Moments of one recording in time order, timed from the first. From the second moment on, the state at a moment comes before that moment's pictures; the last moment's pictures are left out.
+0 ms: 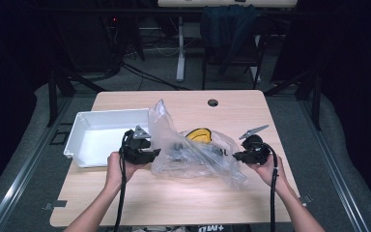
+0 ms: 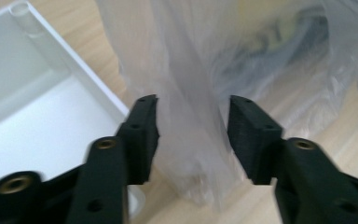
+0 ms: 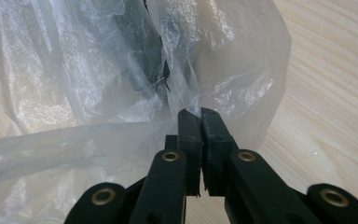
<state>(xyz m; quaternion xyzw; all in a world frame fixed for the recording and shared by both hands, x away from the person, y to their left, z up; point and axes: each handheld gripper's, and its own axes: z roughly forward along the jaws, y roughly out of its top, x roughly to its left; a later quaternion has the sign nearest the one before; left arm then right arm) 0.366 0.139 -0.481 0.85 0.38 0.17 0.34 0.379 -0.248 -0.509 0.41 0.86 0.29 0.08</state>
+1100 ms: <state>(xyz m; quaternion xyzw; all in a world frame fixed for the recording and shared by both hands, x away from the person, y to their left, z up) 0.364 0.134 -0.532 0.90 0.35 0.12 0.22 0.402 -0.243 -0.504 0.41 0.86 0.26 0.19</state>
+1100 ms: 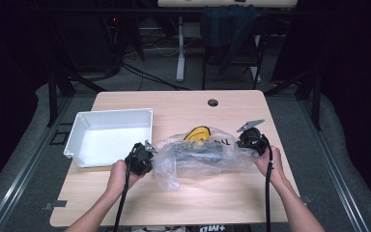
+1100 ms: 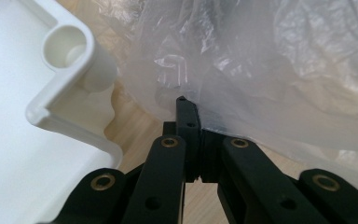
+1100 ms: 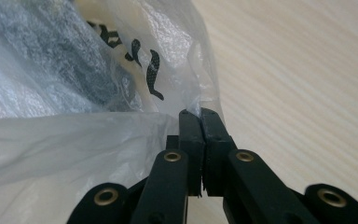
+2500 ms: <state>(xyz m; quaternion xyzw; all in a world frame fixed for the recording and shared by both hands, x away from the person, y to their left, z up) 0.361 0.192 -0.459 0.87 0.38 0.12 0.29 0.405 -0.250 -0.511 0.42 0.85 0.28 0.15</state>
